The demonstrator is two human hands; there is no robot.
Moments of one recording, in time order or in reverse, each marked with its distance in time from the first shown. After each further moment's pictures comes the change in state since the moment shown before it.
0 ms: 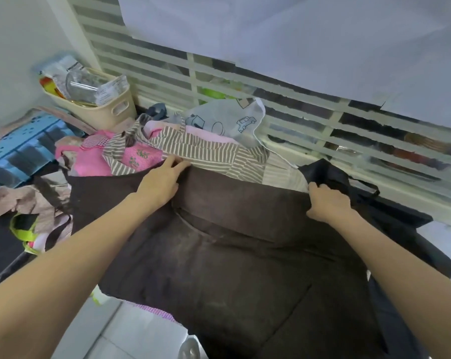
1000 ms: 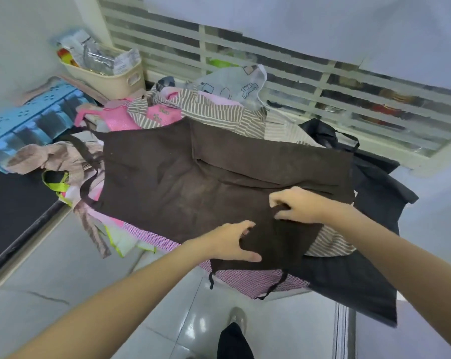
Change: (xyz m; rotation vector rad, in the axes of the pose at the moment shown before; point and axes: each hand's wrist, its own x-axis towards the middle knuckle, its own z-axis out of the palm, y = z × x) left_hand -0.197 0.101 0.066 -0.582 -0.632 0.261; right_hand -0.169 -0.059 0.027 0.111 -0.149 -0.634
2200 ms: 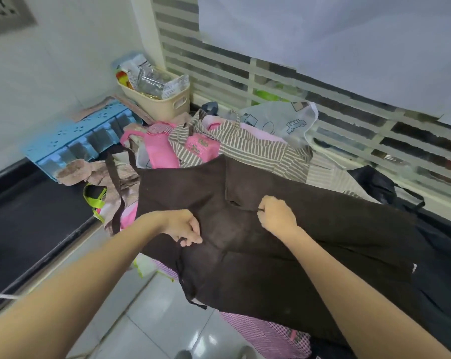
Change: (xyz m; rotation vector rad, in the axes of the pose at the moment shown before) left_hand -0.024 -0.094 -0.151 -0.113 -0.042 -0.451; right_hand 0.142 -0.048 -0.021 0.331 0.209 0.334
